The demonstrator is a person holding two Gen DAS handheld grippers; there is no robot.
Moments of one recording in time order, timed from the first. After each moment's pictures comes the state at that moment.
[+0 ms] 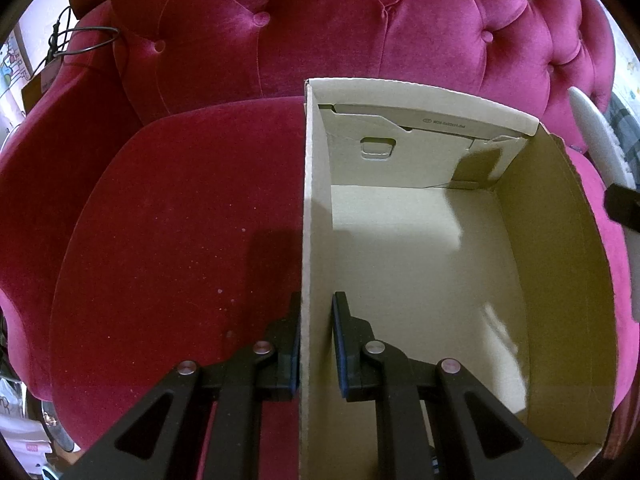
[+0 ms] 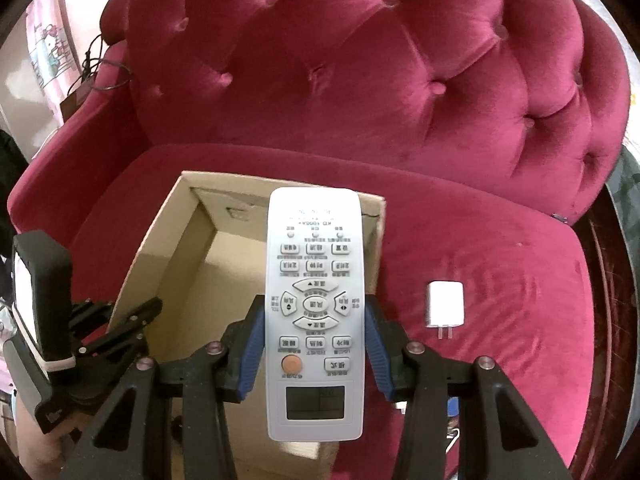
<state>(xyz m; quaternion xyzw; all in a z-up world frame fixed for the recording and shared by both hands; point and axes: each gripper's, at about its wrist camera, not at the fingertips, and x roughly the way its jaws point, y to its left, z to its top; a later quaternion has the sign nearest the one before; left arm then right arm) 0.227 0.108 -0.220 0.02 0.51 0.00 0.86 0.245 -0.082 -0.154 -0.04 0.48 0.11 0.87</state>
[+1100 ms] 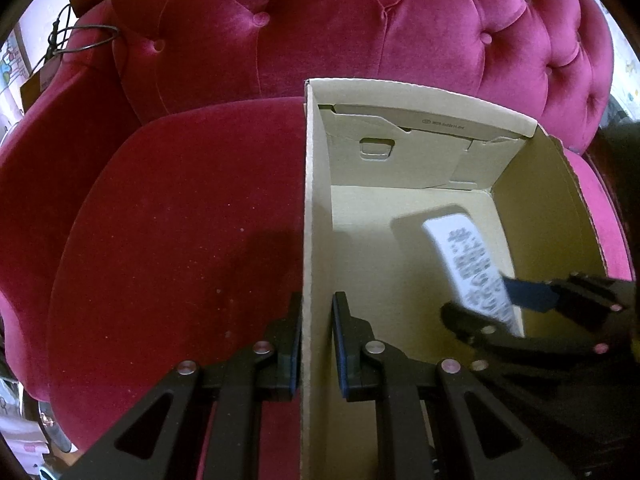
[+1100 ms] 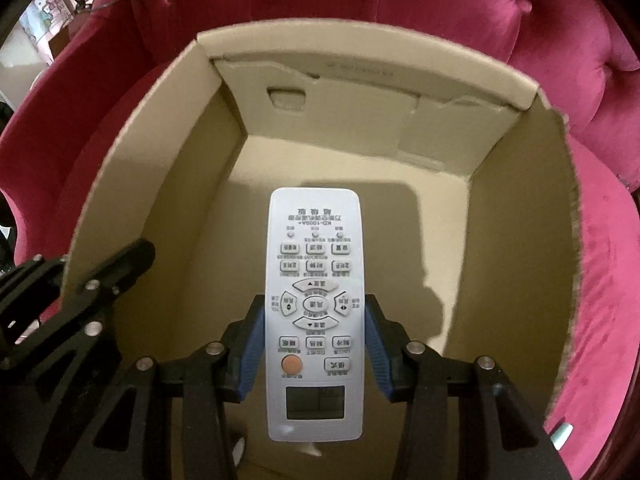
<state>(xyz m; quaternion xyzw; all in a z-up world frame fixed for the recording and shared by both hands) 0.226 0.114 -0.221 0.01 0.51 -0.01 0.86 0.266 -0.020 -0.261 -0.04 0.58 0.15 0.80</state>
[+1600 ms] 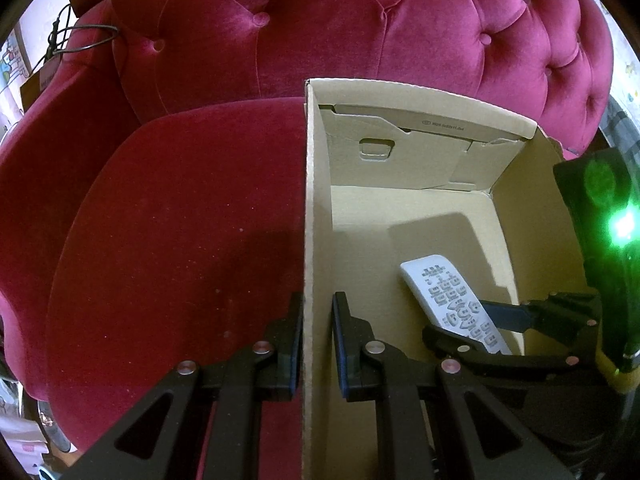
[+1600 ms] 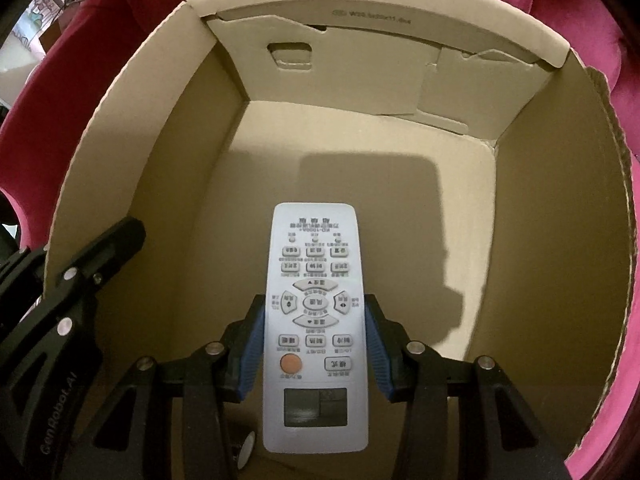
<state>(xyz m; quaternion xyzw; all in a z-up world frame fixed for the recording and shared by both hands) 0.225 0.112 -0.220 0.01 0.51 -0.01 0.86 0.273 -0.016 -0.281 -0.02 0.62 0.16 0.77</state>
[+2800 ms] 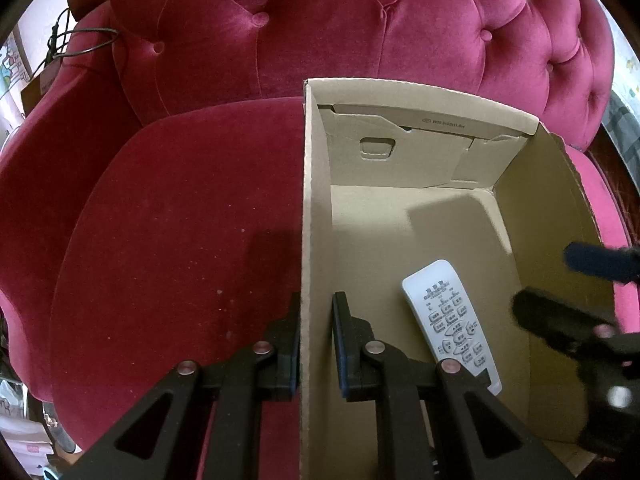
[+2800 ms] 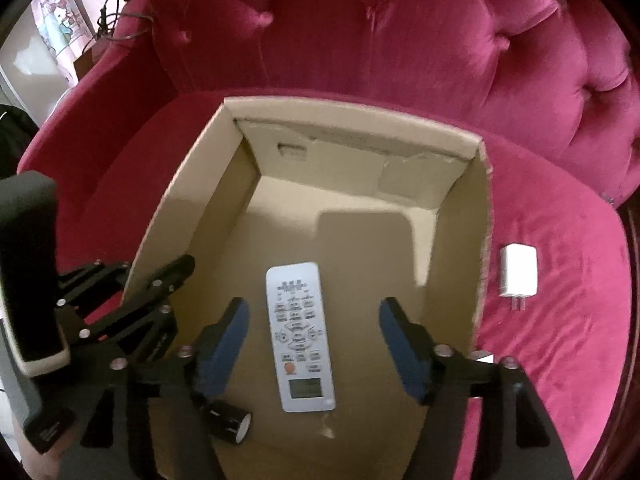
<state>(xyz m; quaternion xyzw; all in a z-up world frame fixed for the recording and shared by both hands) 0.226 0.111 -0.221 0.02 0.51 0.00 0.86 0.247 -0.041 -0.195 -0.04 0.53 0.16 0.83</state>
